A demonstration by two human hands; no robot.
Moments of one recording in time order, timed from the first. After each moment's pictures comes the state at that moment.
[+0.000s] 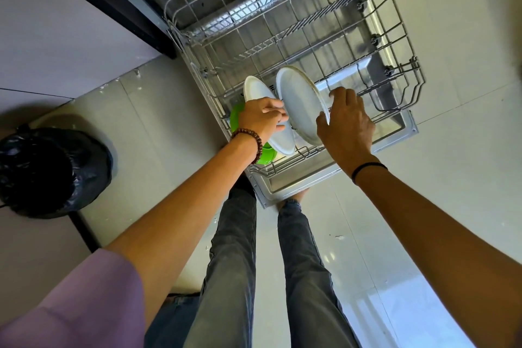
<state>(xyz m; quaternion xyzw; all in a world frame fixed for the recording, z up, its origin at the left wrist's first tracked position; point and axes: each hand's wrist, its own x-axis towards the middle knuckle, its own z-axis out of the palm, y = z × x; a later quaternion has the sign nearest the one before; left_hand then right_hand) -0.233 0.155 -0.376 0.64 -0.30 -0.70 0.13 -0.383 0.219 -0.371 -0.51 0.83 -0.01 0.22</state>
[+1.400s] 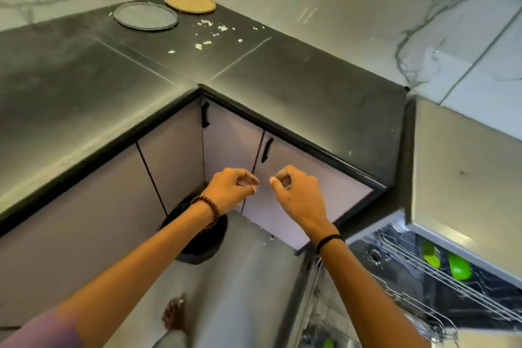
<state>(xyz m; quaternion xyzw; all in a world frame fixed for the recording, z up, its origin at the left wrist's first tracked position) 0.270 0.187 -0.014 0.76 -0.40 -0.34 0.40 0.119 0.091 0.005 -0.85 0.42 -0.16 0.27</state>
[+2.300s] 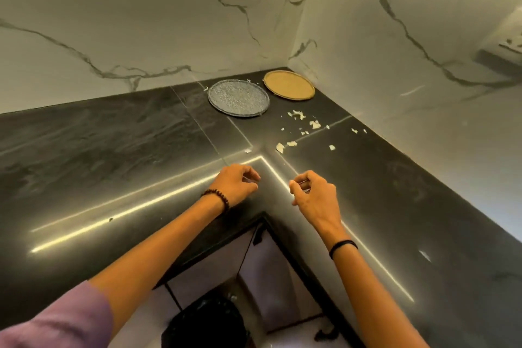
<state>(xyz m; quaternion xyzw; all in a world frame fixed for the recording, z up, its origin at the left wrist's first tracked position) 0.613 0.033 0.030 0.85 -0.24 -0.19 0.43 0.492 -0.128 0.039 -0.87 0.29 -0.15 0.37</state>
